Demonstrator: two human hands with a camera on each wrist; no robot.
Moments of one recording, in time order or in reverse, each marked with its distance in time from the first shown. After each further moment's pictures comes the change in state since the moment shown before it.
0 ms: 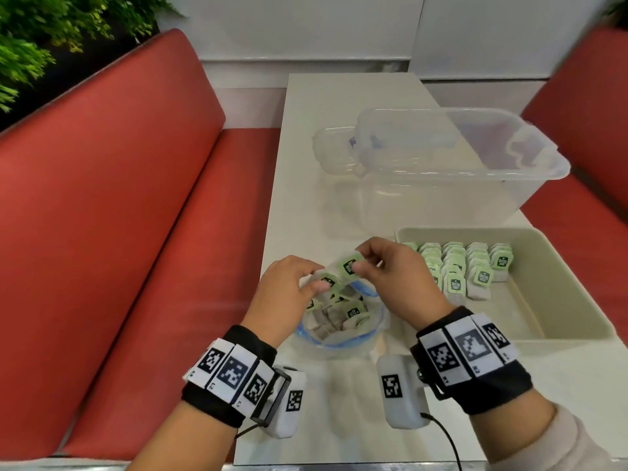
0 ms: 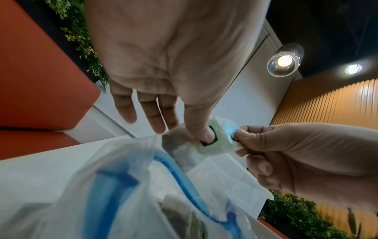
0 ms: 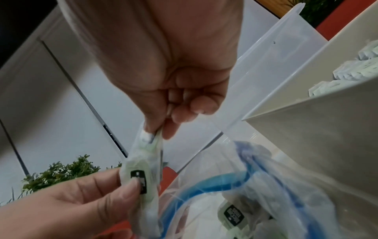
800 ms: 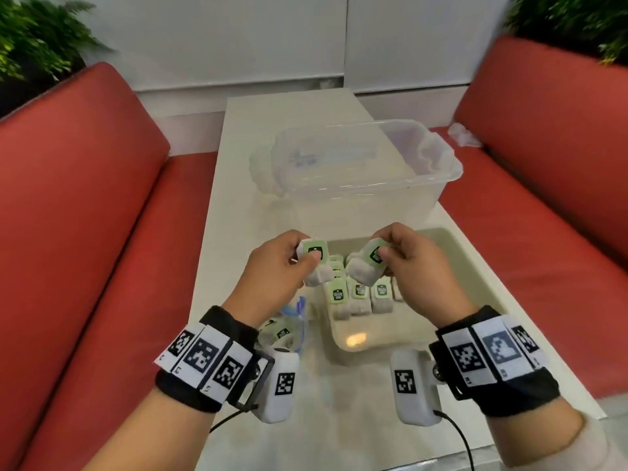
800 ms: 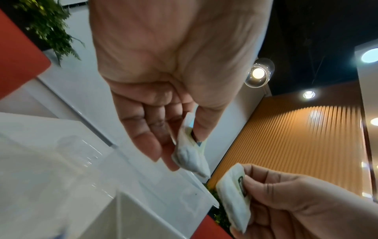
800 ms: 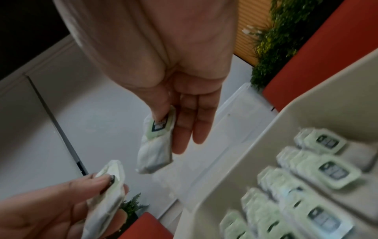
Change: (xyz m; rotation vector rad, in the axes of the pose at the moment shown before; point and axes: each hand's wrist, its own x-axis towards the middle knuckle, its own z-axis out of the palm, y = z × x) left_hand 0.047 0.101 0.043 -0.181 -0.096 0.045; right_hand -0.020 0.053 -0.113 0.128 0.216 0.052
